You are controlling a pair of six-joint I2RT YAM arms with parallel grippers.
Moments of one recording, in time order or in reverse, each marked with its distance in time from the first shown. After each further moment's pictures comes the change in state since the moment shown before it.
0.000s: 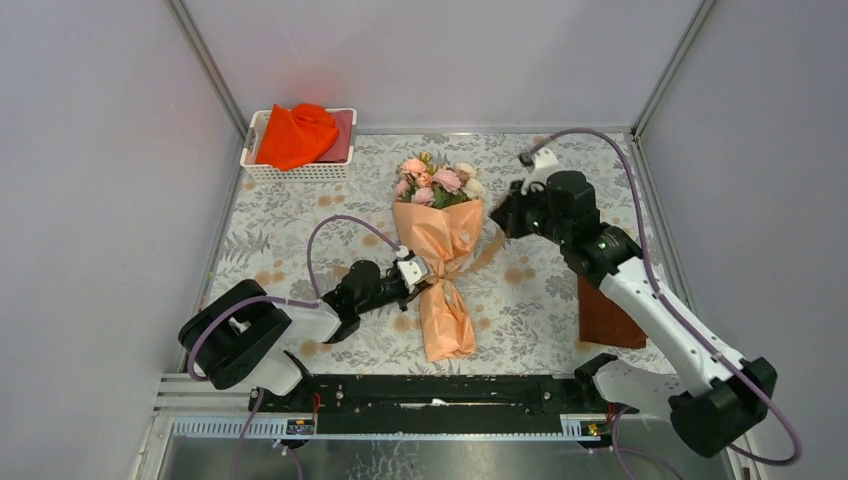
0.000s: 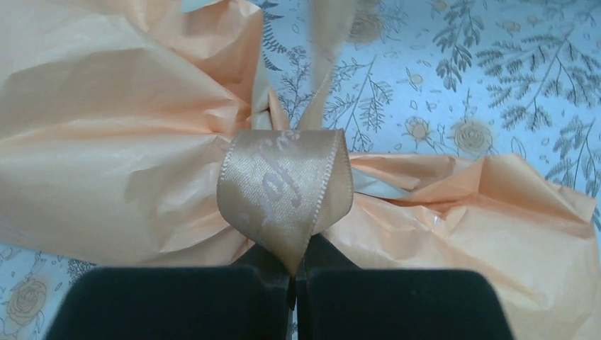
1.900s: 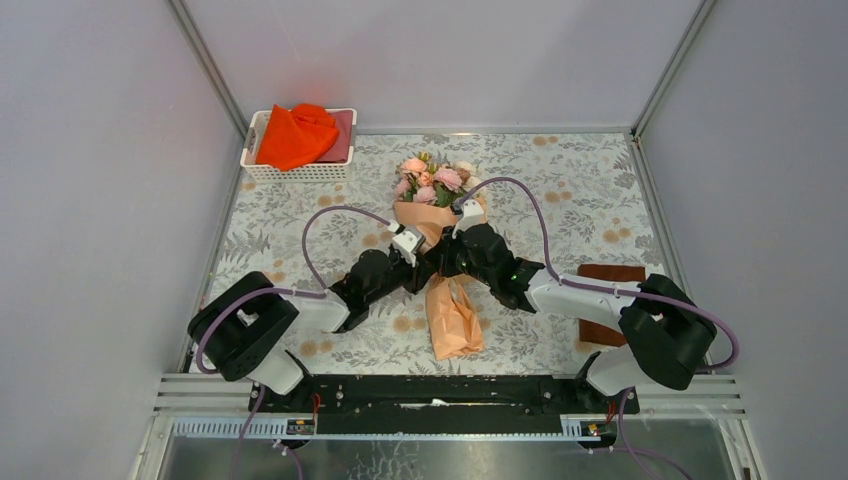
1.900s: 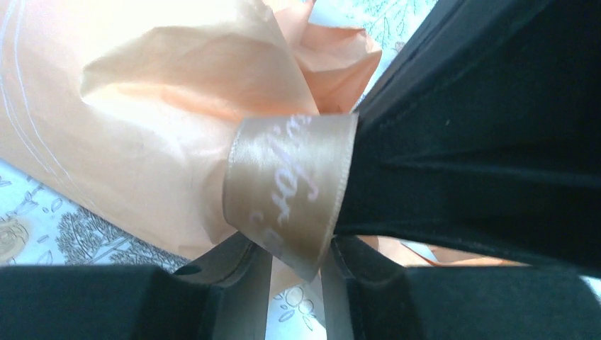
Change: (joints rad) left arm 0.005 0.046 0.089 -0.047 -0.210 -0.319; right arm 0.446 0.322 -0.227 0.716 0.193 0.290
